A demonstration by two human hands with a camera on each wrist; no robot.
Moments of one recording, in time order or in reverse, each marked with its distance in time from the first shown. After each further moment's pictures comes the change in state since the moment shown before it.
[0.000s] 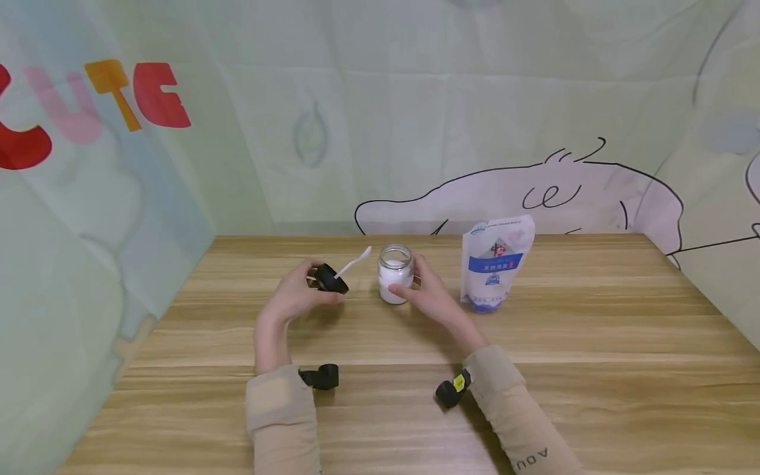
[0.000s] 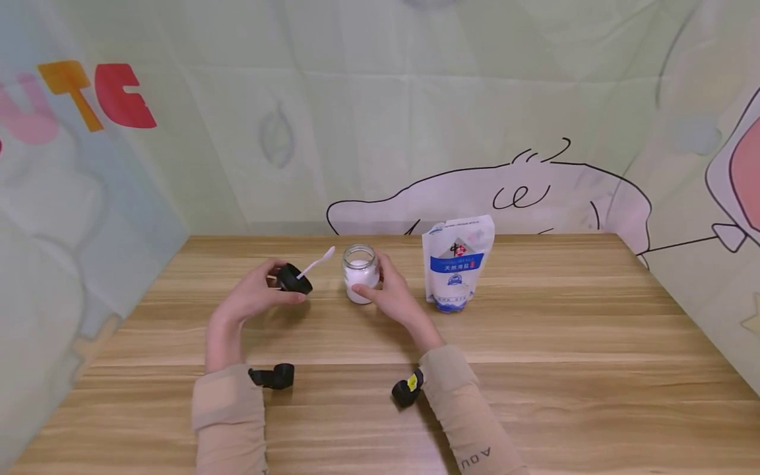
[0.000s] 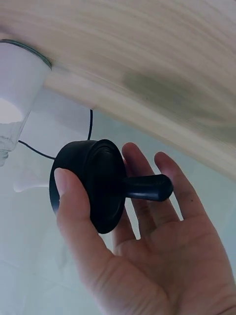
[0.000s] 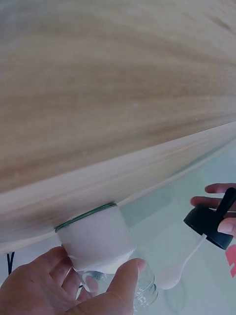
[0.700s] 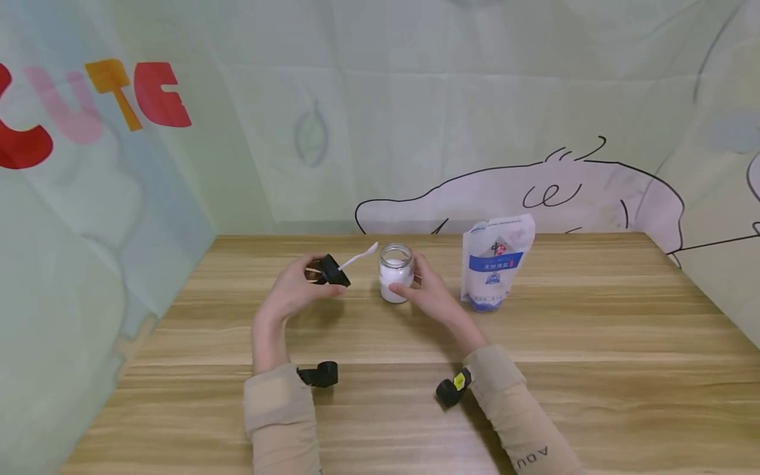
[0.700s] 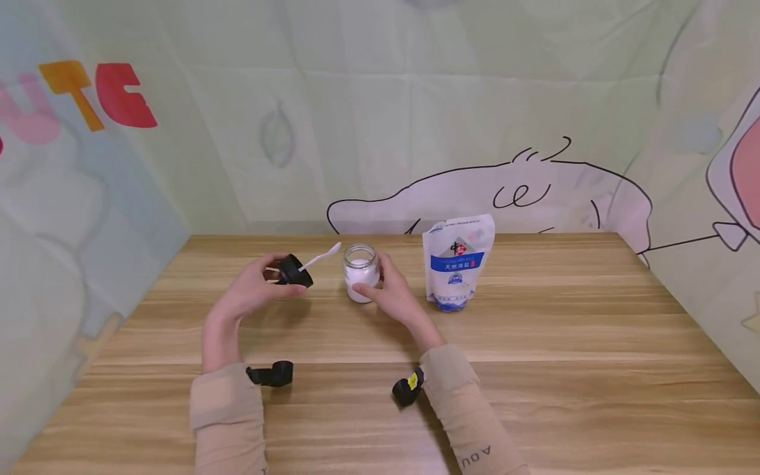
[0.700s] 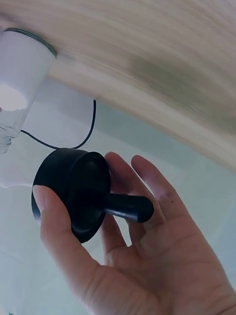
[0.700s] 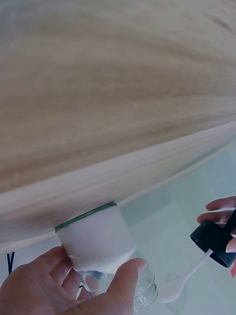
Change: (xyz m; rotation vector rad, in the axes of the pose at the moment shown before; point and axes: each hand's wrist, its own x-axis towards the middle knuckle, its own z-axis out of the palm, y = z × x) left_hand -0.002 0.006 -0.005 -0.060 0.009 0.044; right_hand -0.001 -0.001 0.000 0.004 0.002 -0.005
